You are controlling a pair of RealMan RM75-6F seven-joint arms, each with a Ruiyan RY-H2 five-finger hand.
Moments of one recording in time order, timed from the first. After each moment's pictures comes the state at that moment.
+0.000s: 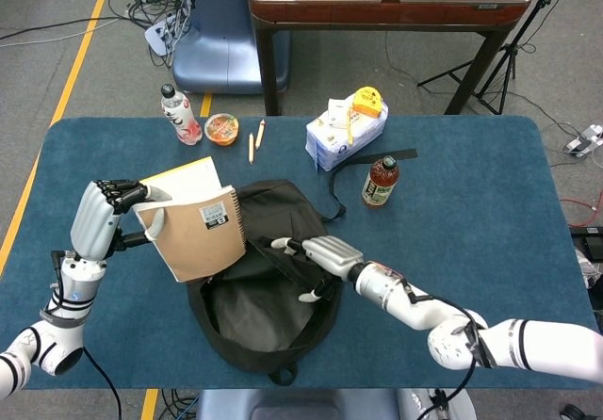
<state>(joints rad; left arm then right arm) -0.63 -1.36 -0.22 -1.28 1.66 1.68 -0.49 0.95 -1.26 0.25 -1.83 -0.96 0.49 0.10</state>
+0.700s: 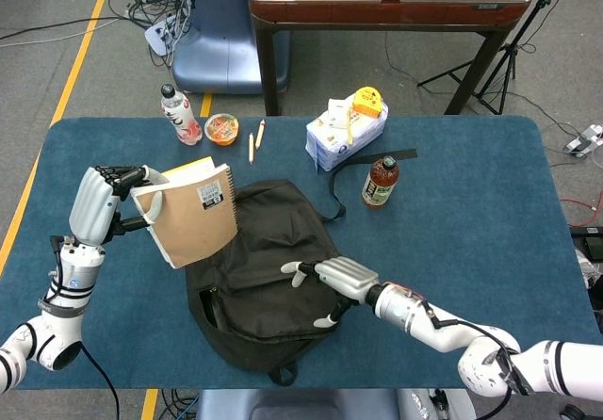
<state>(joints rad) -0.64 -1.33 -0.25 -1.33 1.58 1.56 -0.48 0.84 -1.15 0.21 -1.95 -1.22 0.52 0.24</state>
